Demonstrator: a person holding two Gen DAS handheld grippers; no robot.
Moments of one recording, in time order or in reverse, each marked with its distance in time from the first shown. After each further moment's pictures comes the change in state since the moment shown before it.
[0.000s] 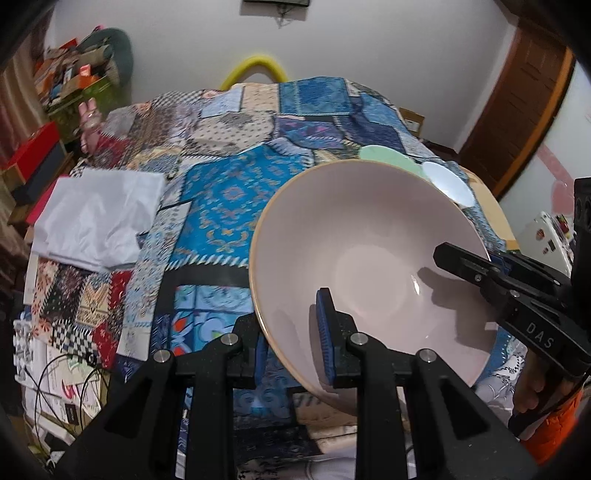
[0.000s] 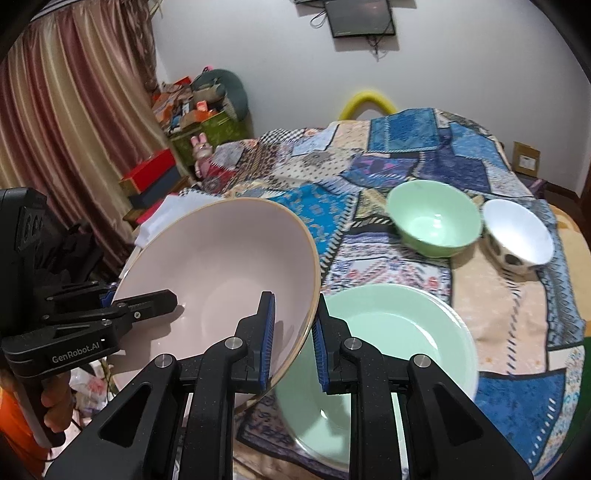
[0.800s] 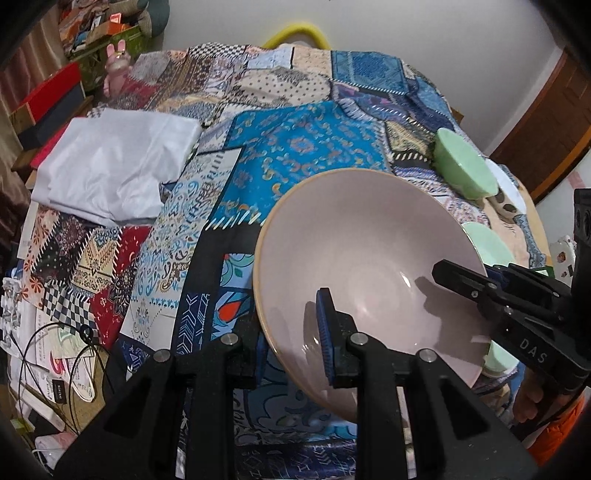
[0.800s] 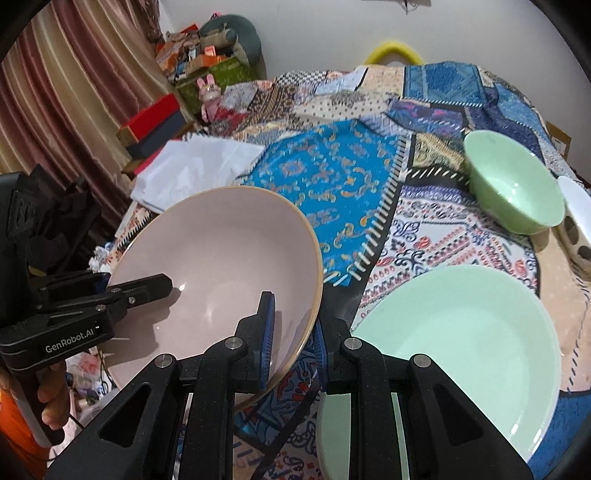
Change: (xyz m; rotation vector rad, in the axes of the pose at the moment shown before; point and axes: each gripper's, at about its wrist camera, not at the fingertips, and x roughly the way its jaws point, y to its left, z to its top) left arm 0.068 0.078 -0.016 -0.134 0.108 0.034; right arm 0.093 0.029 -0.011 -0.037 0.208 0.033
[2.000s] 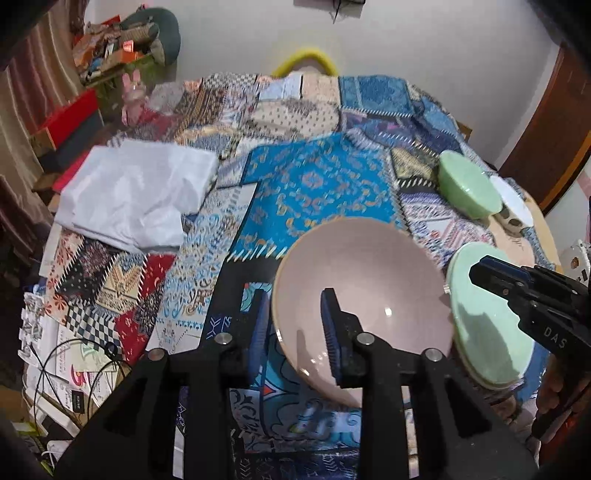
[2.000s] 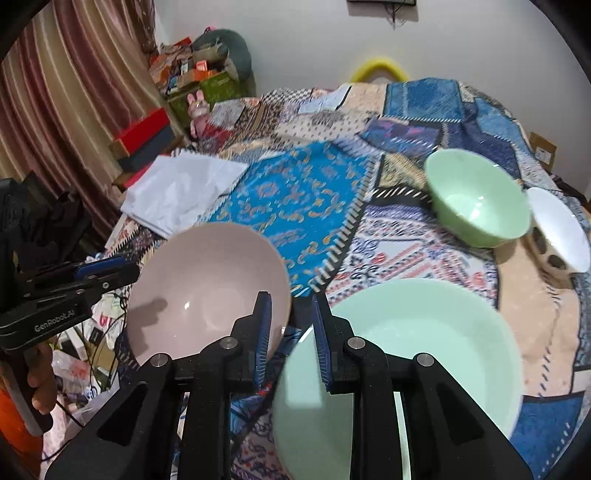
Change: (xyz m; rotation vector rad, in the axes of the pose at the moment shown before) left arm -0.036 -0.014 0.007 0.033 -0.125 0.079; right arm -0.042 -0.021 0.004 0.004 -0.082 -0.056
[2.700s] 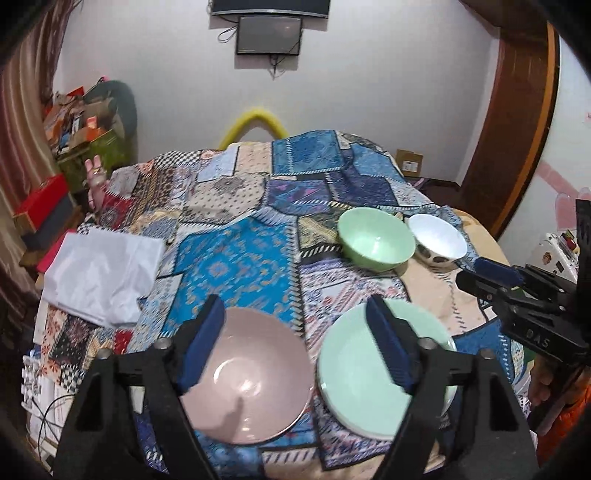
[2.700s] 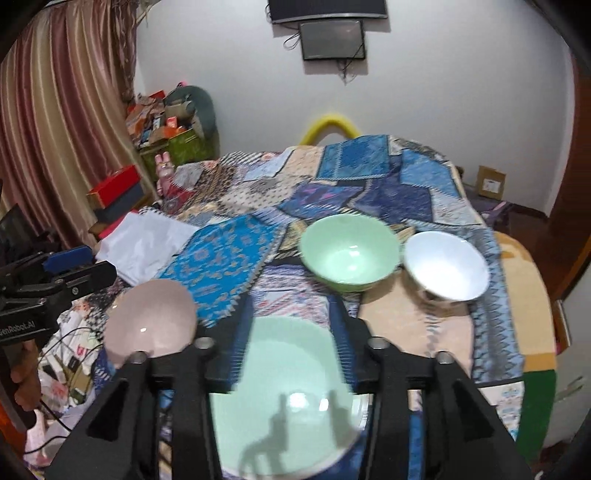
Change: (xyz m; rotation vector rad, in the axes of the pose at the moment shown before) left arm -0.061 -0.128 0.035 0.148 -0.211 -0.076; right arm -0.101 -0.079 0.001 0.022 -0.211 -0.137
